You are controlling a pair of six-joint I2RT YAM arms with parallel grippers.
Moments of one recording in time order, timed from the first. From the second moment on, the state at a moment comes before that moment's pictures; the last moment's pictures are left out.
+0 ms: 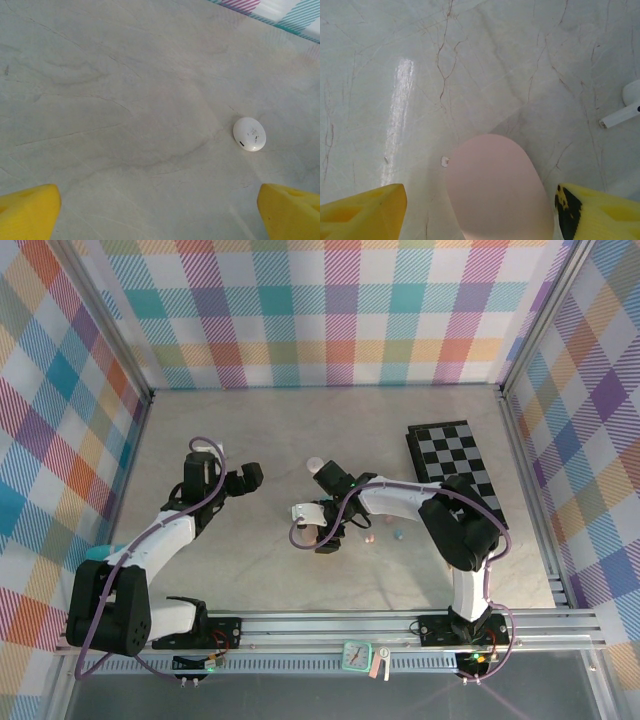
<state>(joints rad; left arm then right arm) -0.15 1.25 0.64 0.02 0.12 -0.37 0.81 1.90 1.18 -0.49 -0.42 -0.85</state>
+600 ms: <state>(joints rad) -0.15 1.25 0.64 0.02 0.12 -0.37 0.81 1.90 1.18 -0.50 -0.36 -0.85</state>
